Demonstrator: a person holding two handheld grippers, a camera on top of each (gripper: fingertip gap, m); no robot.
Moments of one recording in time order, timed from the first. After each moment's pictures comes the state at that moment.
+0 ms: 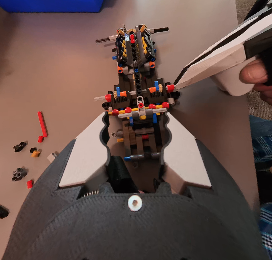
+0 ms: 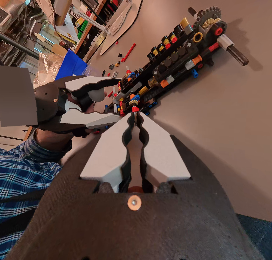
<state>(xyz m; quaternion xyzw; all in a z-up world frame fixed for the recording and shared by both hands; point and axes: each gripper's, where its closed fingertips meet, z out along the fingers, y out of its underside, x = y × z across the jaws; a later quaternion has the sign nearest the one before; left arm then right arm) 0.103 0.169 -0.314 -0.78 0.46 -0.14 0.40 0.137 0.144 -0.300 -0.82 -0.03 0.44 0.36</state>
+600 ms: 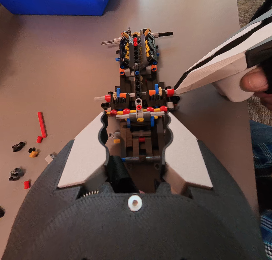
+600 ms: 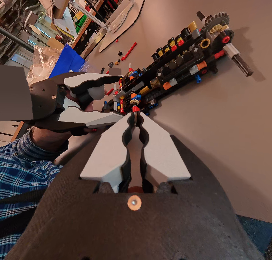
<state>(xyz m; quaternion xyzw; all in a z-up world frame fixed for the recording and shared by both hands) 0.104 0.169 -0.313 -0.78 0.45 -0.13 0.41 0.137 0.143 -0.300 -0.82 -0.05 0.42 0.37</state>
